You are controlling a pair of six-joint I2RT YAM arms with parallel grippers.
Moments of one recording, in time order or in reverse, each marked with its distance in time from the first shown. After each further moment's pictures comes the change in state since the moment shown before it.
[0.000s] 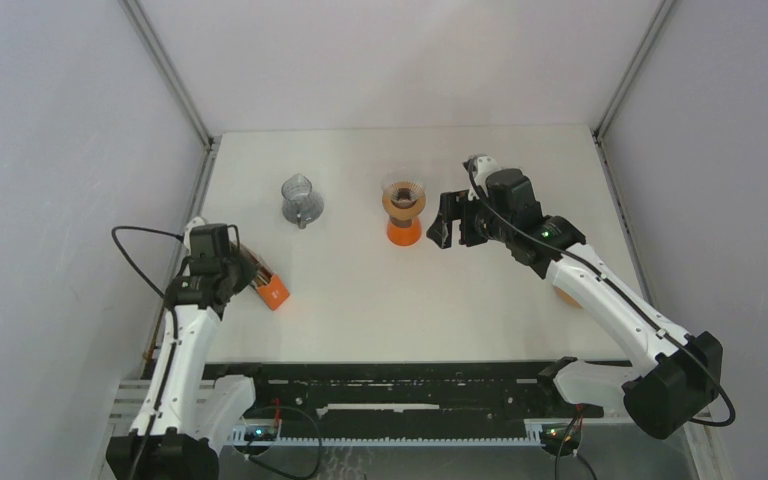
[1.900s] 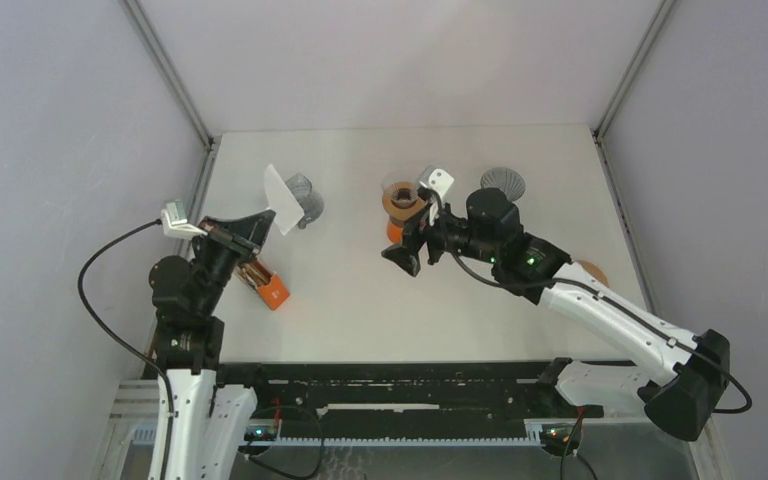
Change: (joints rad) left arm -0.011 -0.392 -0.056 0.565 0.465 -0.189; right arm 0.261 -0.053 -0.023 0.295 -0.121 -0.233
